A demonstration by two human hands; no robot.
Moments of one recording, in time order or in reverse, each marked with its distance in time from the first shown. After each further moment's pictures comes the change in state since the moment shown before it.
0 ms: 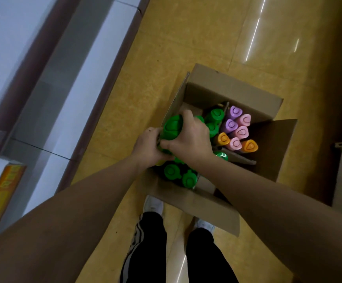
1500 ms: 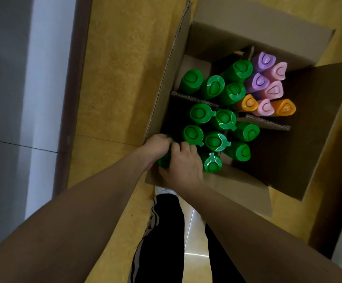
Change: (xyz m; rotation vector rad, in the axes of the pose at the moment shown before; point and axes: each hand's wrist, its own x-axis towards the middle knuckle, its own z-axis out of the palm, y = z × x) left_hand 0.069 -0.093 0.083 -0.348 -0.413 -0.571; right_hand -0.030 0.056 0.180 -0.312 -0.199 0.217
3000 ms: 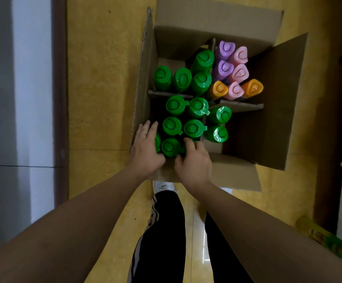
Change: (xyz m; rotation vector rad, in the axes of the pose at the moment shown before) left_hand -0.052 -0.021 0.027 0.647 0.290 0.497; right_hand -0.047 0.055 -0.008 0.323 0.123 0.316
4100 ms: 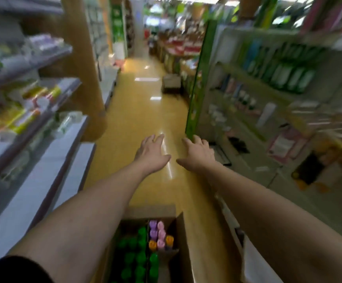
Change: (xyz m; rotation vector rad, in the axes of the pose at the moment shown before) left_hand -0.342 0.507 -0.376 0.175 0.538 0.575; right_hand -0.269 -0.099 -0.667 -0.251 0.590 -0.211
